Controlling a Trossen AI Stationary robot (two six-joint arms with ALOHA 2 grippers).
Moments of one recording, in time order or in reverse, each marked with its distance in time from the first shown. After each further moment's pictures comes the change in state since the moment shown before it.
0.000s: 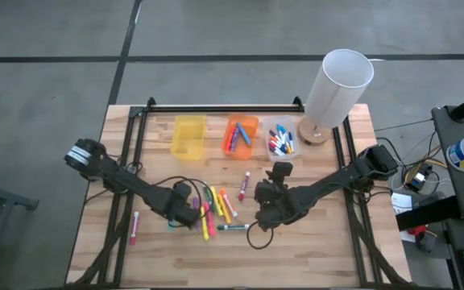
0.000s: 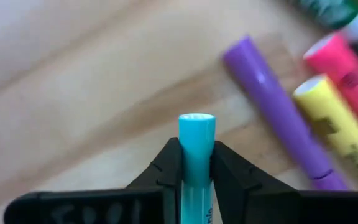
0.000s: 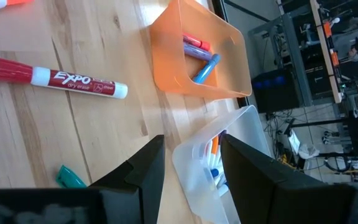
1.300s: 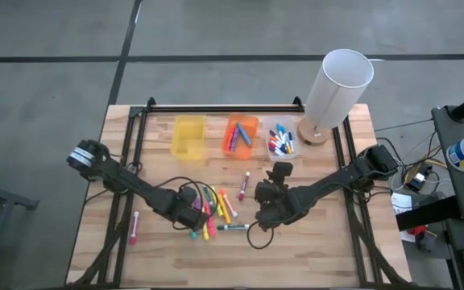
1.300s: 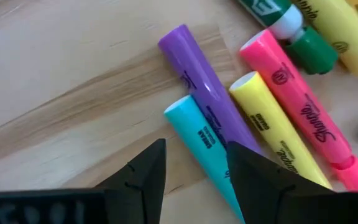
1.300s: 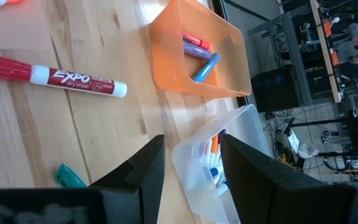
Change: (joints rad) left arm -0.002 0.037 -0.005 0.180 0.035 -0.040; right arm 0.000 0.000 0.000 -0.006 -0.001 0.002
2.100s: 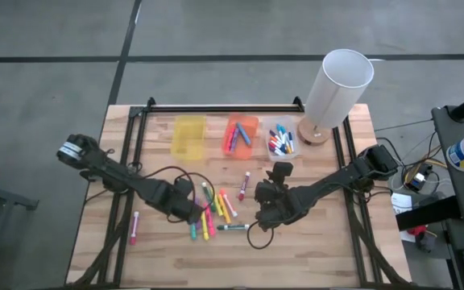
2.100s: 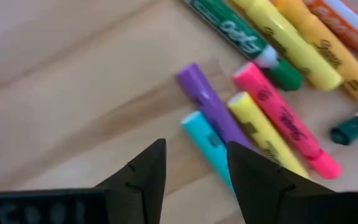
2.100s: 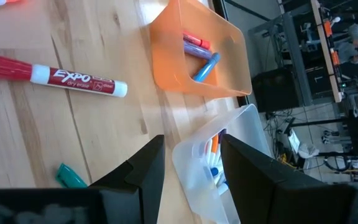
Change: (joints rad) left arm 0.034 -0.137 0.027 -0.134 -0.030 0.070; right arm 0.000 0.000 0.000 -0.001 -0.002 0.001
